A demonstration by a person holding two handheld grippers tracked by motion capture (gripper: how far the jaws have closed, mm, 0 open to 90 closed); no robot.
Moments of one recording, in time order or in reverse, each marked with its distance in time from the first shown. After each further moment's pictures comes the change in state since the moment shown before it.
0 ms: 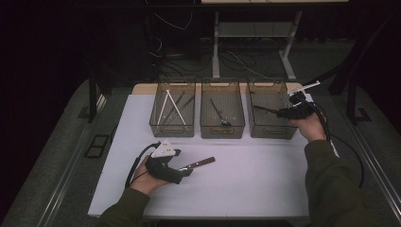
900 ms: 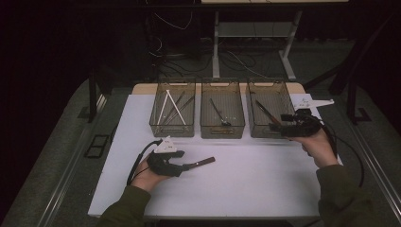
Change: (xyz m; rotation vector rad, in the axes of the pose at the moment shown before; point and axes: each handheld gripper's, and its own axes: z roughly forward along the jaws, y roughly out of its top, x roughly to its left) left arm 0.016 -0.003 0.014 0.061 -0.024 -0.001; right arm 0.050 -0.044 -0.046 -0.233 0.172 -0.073
